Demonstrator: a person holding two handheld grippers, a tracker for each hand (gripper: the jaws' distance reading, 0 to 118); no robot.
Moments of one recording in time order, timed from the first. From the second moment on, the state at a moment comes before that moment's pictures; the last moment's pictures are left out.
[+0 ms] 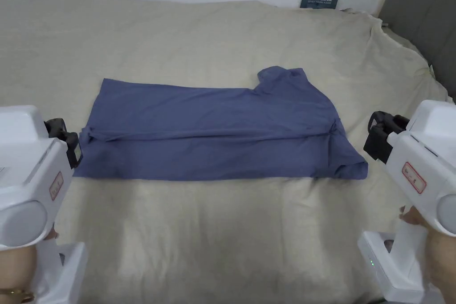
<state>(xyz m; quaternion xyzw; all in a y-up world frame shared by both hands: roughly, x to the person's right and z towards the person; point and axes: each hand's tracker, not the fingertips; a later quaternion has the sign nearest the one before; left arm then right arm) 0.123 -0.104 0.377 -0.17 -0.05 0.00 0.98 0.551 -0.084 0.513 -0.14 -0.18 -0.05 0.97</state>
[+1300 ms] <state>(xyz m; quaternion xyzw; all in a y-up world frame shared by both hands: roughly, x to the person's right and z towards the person) 0.119 -0.215 0.172 -0.53 -0.06 -0.01 0.85 0.572 -0.122 0.441 -0.25 -0.18 -0.05 0.95</state>
